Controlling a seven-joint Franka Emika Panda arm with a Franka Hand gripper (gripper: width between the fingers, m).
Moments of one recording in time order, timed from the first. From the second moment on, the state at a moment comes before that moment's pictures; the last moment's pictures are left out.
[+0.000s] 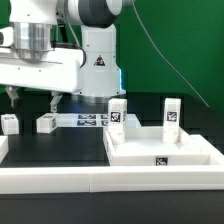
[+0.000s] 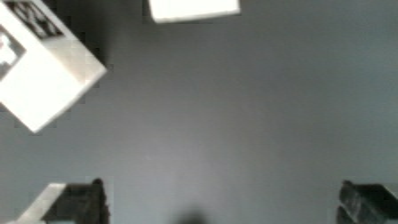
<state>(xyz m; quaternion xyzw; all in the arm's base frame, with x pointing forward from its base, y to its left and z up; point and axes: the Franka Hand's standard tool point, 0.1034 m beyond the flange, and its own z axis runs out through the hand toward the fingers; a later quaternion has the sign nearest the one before) 0.426 -0.164 0.058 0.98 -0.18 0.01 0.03</state>
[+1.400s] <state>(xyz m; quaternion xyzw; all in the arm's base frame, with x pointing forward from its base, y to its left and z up) 0.413 -0.159 0.045 0.93 -0.14 -0.33 -0.06</state>
